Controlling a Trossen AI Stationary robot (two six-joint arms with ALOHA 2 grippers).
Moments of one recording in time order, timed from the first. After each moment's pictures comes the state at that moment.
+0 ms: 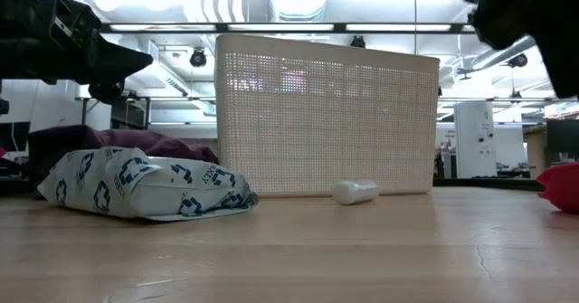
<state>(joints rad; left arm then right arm) 0.24 0.01 0.01 0.04 0.10 -0.17 0.50 1.40 0.98 -0.99 0.00 1.61</state>
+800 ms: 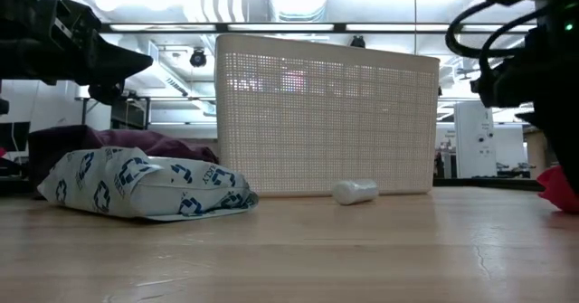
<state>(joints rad) 0.24 0.01 0.01 0.04 0.10 -0.17 0.51 1.65 0.93 -0.92 0.00 1.61</state>
